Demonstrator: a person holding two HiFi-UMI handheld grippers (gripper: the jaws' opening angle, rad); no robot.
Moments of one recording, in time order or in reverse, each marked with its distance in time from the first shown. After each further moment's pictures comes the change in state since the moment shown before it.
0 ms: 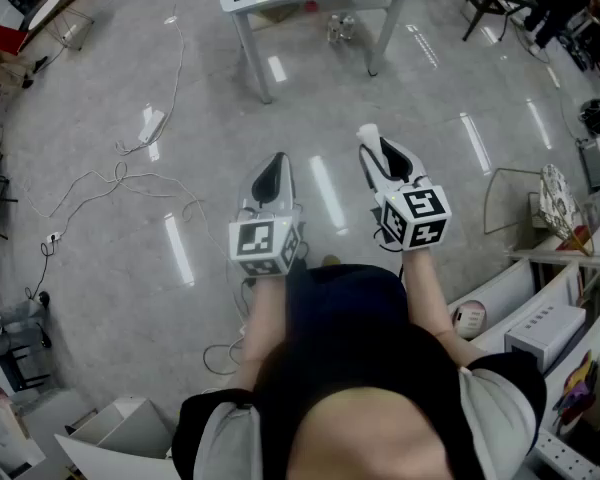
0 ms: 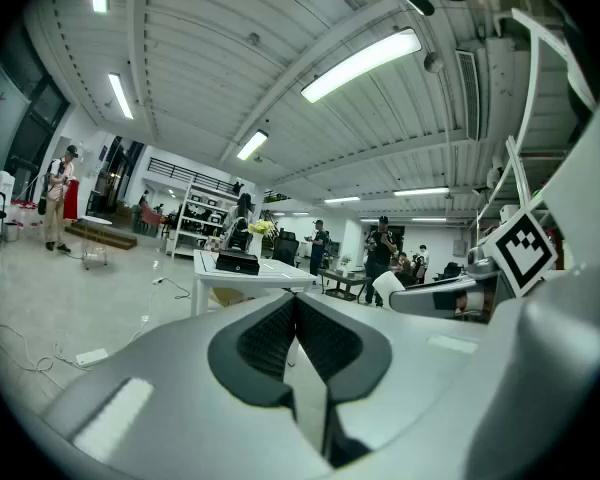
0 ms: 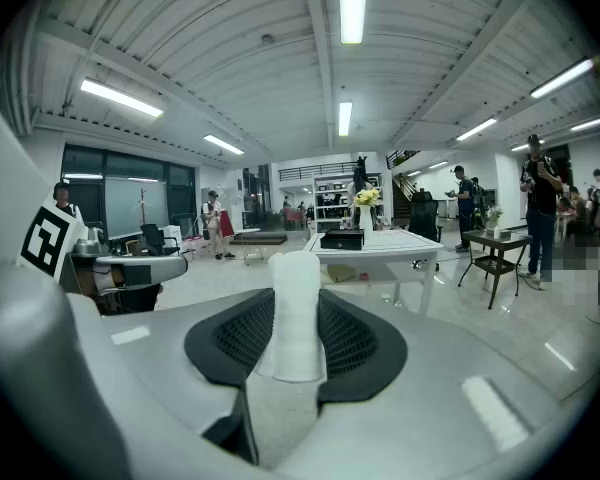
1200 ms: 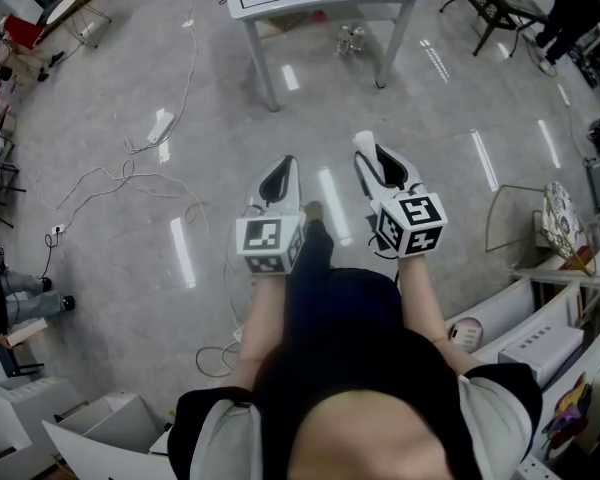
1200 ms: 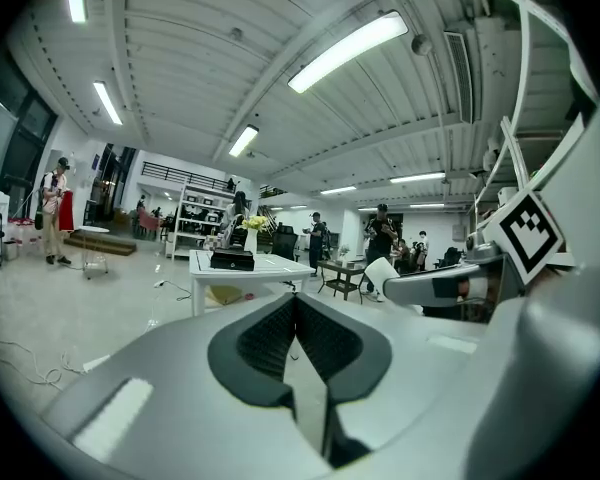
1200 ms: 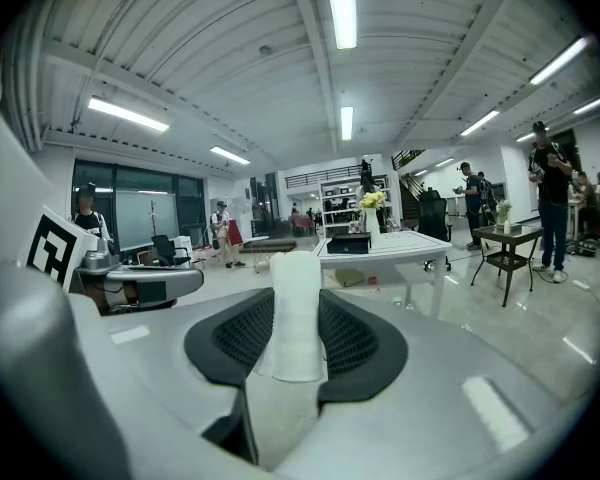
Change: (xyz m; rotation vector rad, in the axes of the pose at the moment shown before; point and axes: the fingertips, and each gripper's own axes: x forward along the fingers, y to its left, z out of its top) left arm 0.010 -0.036 -0.014 0.068 0.060 0.007; right arm -0.016 -0.009 -0.002 0.036 -0.033 0.061
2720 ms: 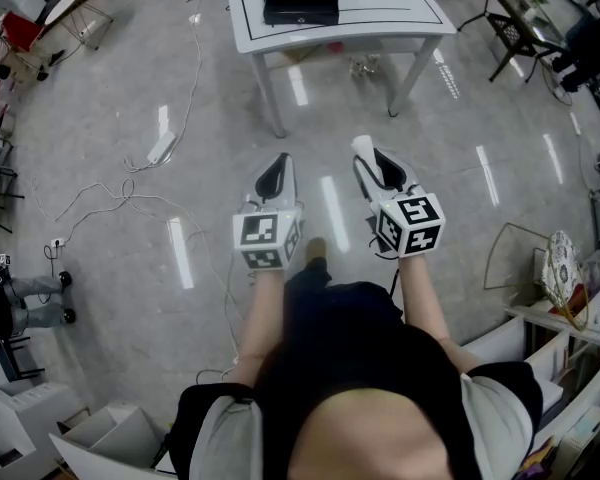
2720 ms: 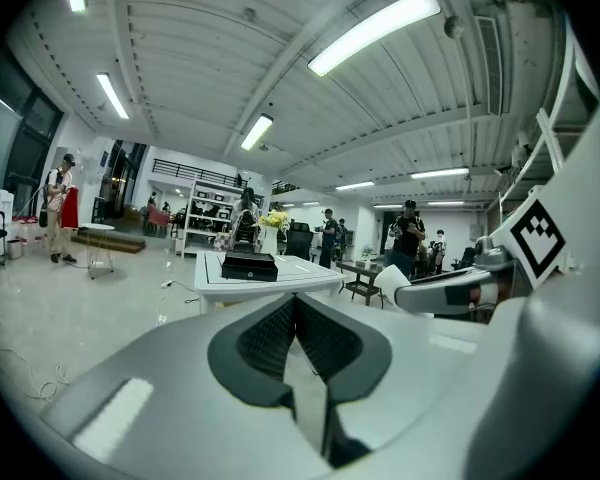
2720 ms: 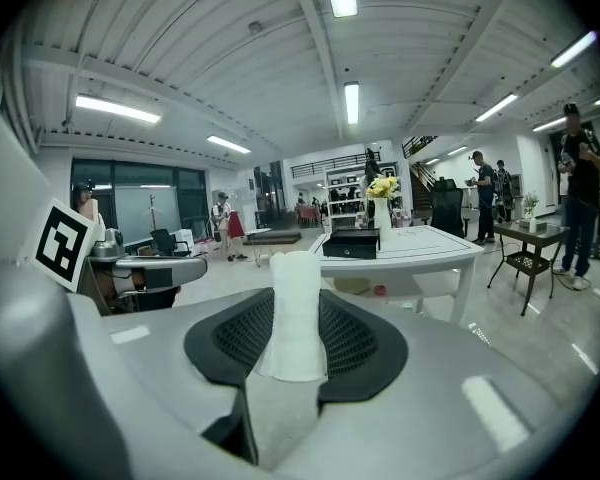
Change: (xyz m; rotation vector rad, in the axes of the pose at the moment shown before) left arm 0.176 0.108 0.047 -0.029 0.014 0.064; right arm 0.182 -0.080 0.059 -0.009 0.065 0.051
